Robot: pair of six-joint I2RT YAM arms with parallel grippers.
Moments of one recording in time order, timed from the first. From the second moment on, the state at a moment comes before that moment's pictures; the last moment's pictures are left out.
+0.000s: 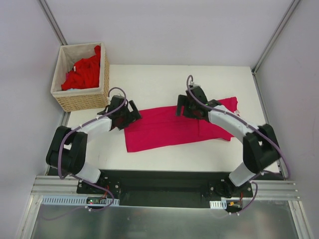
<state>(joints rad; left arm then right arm) -0.31 1.52 0.78 -0.15 0.06 -0.80 0.56 1.64 1.13 -0.40 0.07 0.58</state>
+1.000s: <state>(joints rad) -0.37 1.24 0.83 -0.24 0.52 -0.68 0.04 1.72 1.22 -0.67 0.27 0.66</state>
